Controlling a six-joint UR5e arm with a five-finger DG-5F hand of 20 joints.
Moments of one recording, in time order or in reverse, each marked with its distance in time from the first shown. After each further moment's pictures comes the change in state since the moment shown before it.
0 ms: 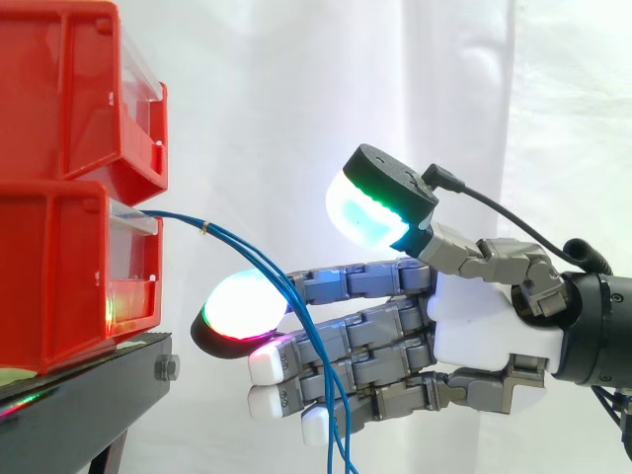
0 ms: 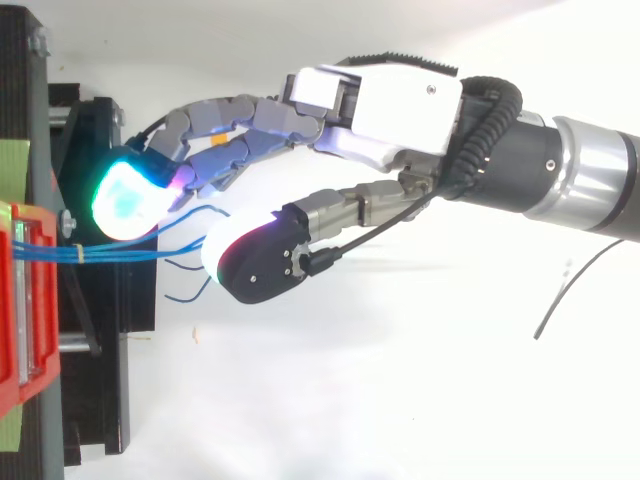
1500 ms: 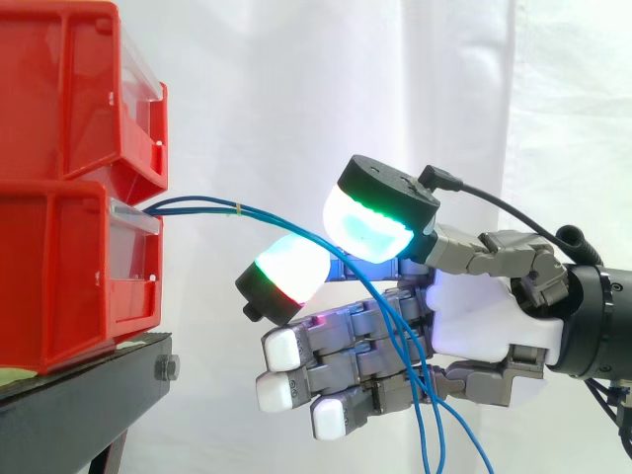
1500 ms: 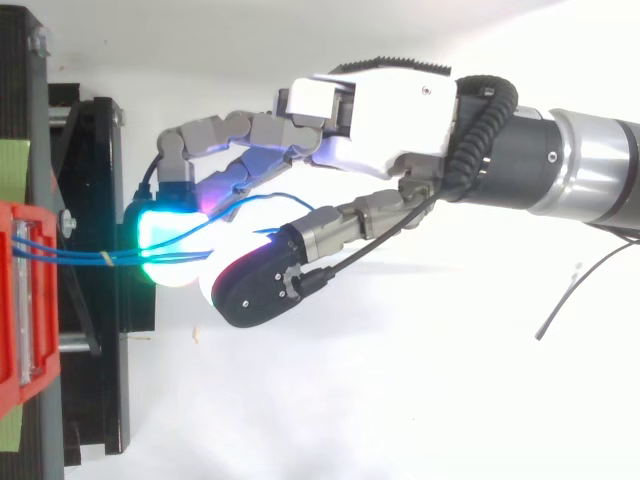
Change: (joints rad) arm -0.015 -0.001 0.011 -0.005 -0.086 0.071
